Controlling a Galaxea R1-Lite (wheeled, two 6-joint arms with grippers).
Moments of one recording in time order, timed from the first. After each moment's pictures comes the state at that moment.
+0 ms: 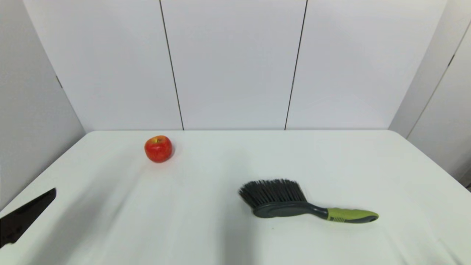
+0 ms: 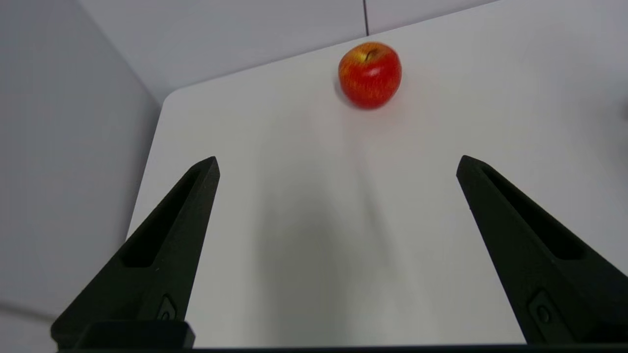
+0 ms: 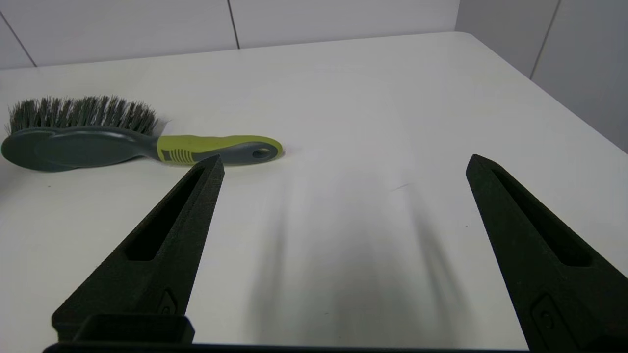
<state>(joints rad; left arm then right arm) -0.08 0.75 -0.51 -0.06 -0.03 0.26 0.00 0.00 0.00 -0.04 -0.04 0.07</state>
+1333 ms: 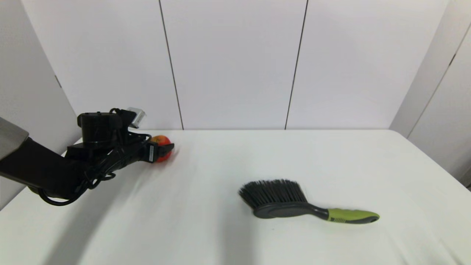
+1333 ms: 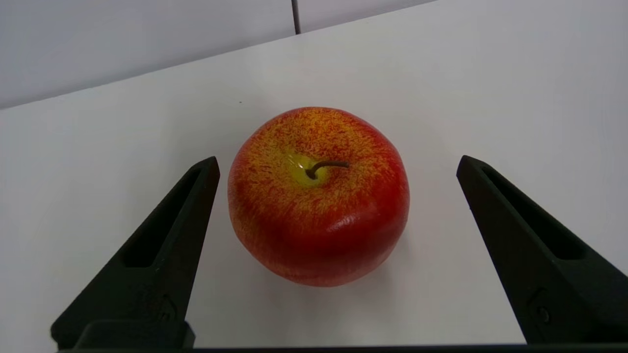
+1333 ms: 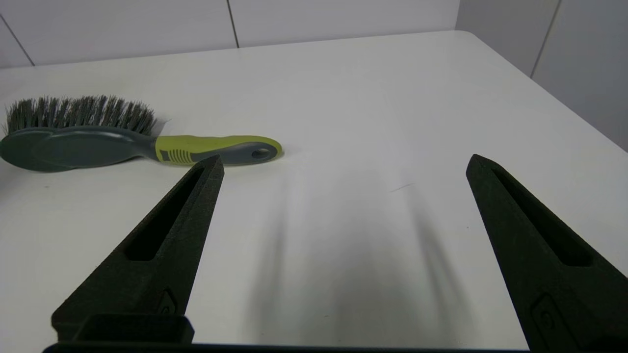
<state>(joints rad) -0.14 1.93 -0.82 -0.75 -0.15 0.12 0.00 0.00 0.00 -0.04 -0.04 0.07</state>
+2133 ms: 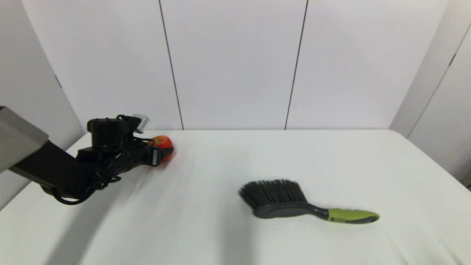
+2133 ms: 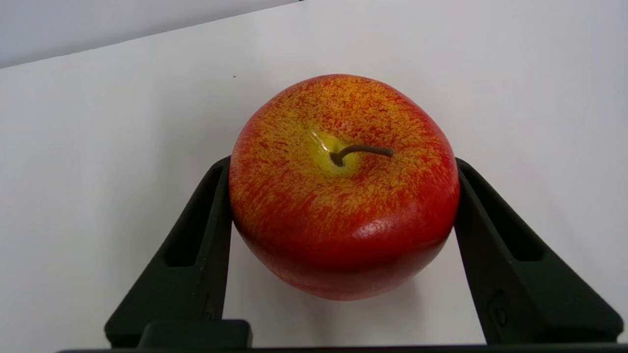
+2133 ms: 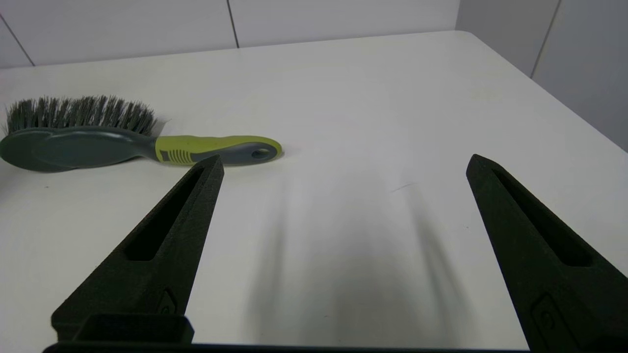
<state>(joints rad) -0.13 2.00 -0.84 -0.77 -0.15 0.11 0.00 0.00 0.00 -0.04 -0.04 0.07</state>
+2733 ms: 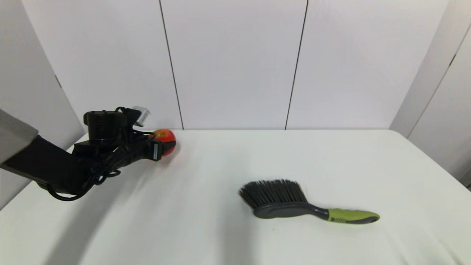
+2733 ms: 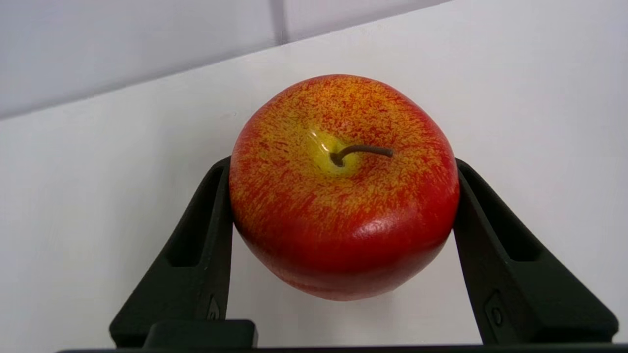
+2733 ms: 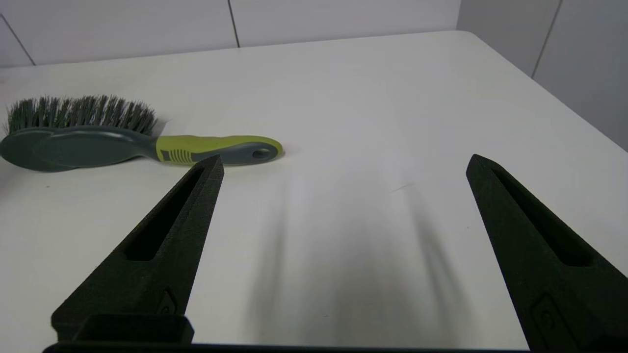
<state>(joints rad) -0.16 1.95 -0.86 -0.74 -0.20 0.12 0.00 0.00 0.00 -0.04 -0.04 0.07</state>
